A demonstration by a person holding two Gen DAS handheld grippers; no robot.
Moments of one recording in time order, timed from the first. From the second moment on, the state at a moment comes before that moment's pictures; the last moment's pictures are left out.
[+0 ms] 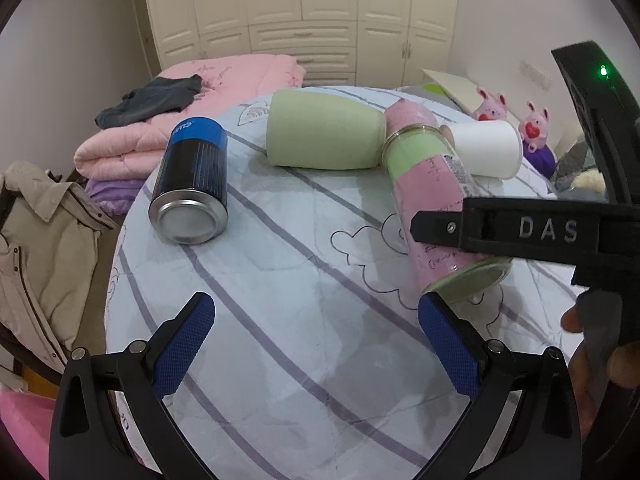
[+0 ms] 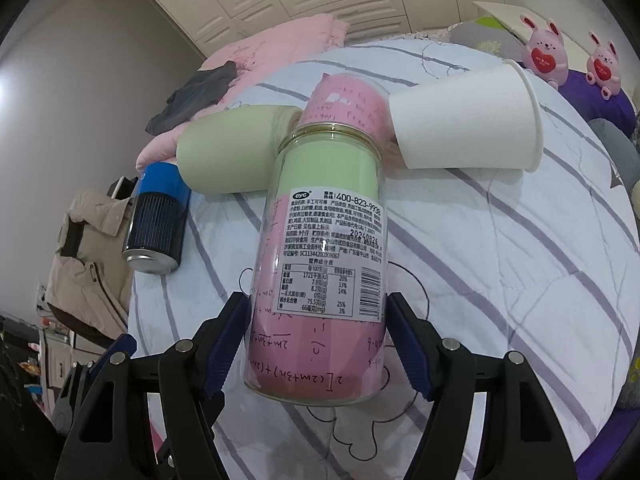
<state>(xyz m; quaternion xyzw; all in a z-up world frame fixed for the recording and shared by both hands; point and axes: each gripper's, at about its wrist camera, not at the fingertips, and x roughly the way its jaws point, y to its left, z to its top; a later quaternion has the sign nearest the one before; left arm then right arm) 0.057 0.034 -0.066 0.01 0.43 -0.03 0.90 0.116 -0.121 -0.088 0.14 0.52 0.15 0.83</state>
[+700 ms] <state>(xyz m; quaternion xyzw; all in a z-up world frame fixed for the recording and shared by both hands) -0.007 0.028 -0.049 0.03 0.43 -0.04 0.90 0.063 -0.115 -0.084 0.17 0.56 0.18 0.79</state>
